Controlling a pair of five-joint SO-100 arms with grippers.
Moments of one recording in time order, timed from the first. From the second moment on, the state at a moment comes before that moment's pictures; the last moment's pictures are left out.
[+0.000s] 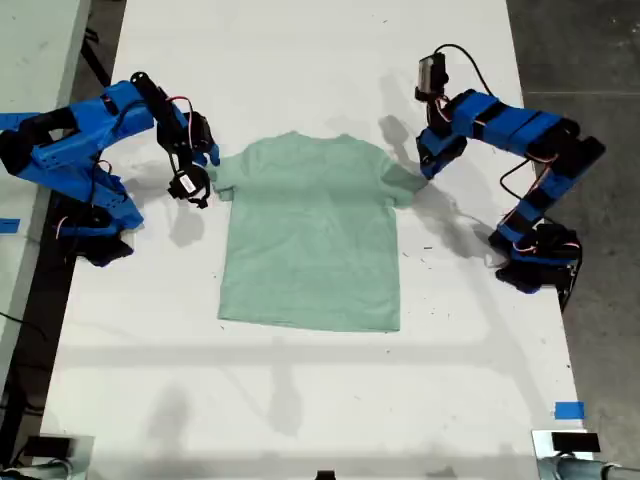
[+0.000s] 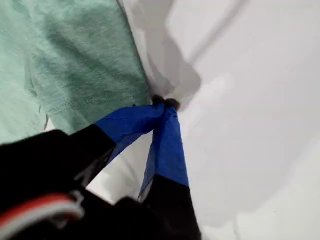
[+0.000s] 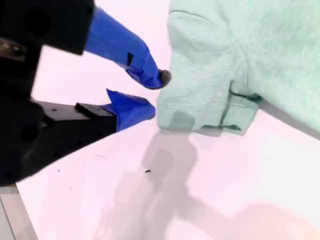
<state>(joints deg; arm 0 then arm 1) -52.7 110.6 125.7 70.3 26.6 55.6 87.4 112.0 59.2 -66.4</state>
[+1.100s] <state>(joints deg) -52.7 110.6 126.3 70.3 26.6 51.0 98.9 105.1 72.5 -61.8</state>
